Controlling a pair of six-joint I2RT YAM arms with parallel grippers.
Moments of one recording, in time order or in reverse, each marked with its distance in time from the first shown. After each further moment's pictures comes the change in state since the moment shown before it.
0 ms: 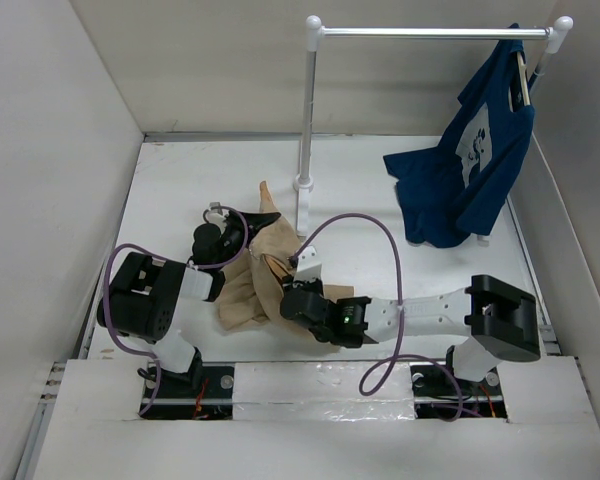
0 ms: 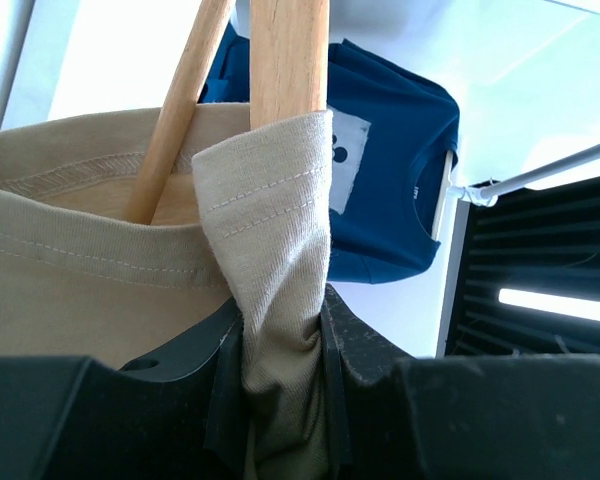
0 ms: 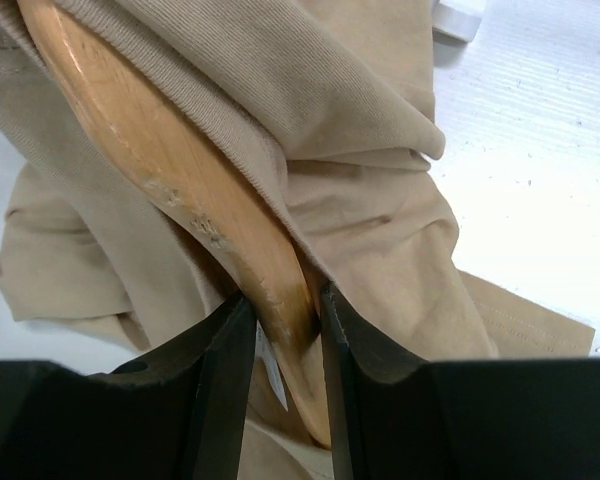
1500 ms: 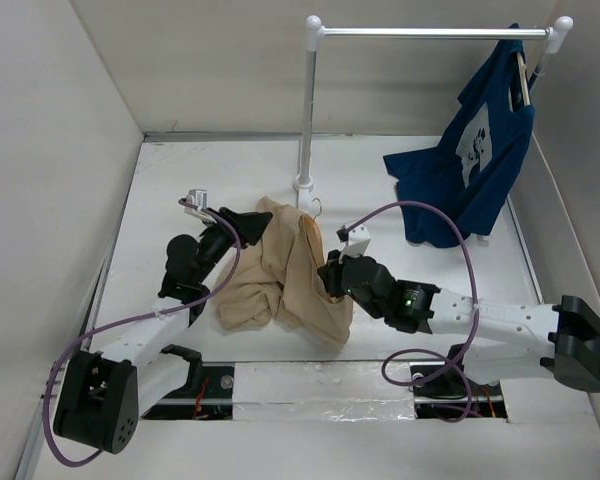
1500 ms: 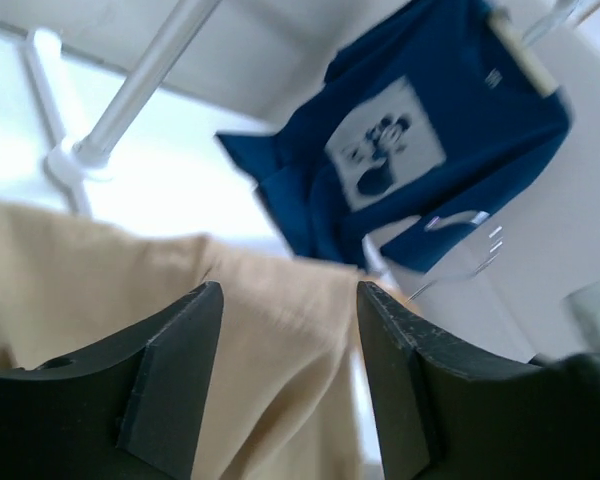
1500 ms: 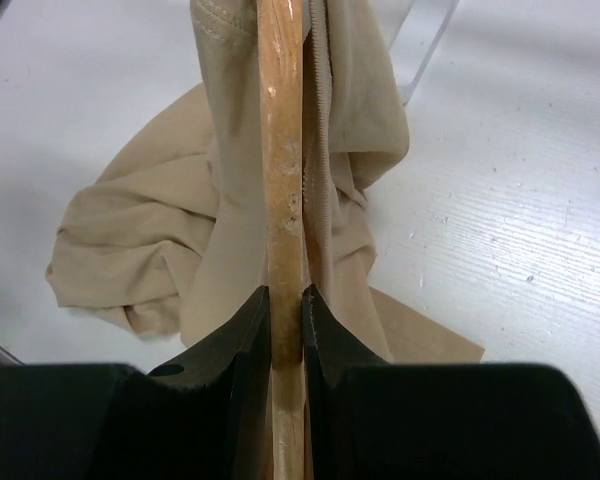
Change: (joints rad) left arm -0.019 -0.600 -0.032 -0.330 -0.094 0.894; right arm -0.202 -0.400 -0.192 0.008 -0.270 -0.117
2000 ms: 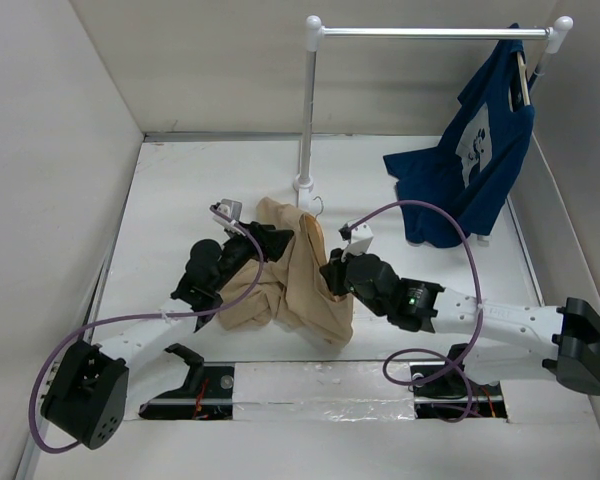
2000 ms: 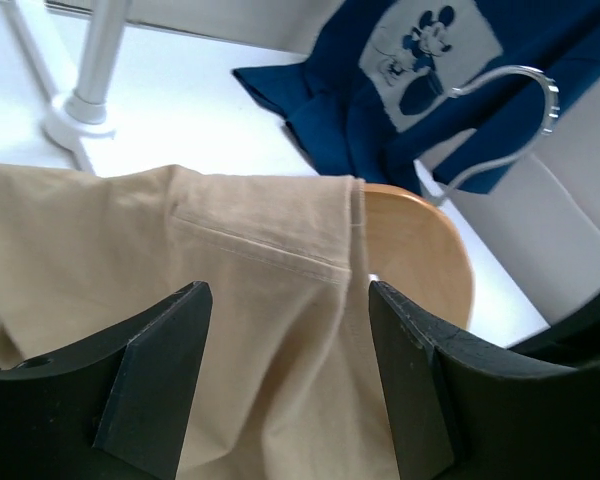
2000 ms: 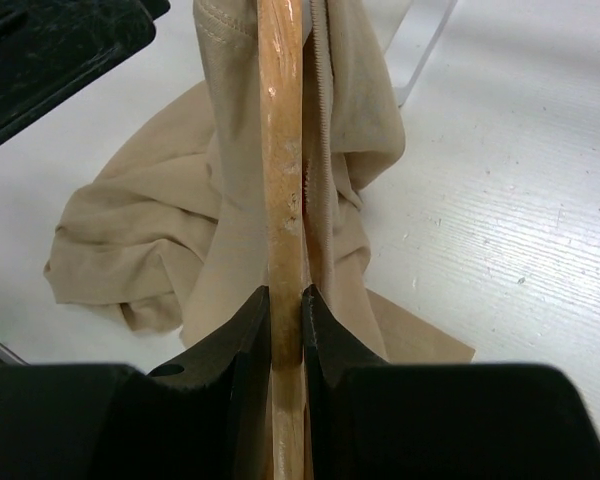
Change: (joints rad) left arm -0.215 0.006 -0.018 -0.107 -0.130 0.268; right arm -0.023 -0.025 -0.006 -0.009 -0.035 -0.019
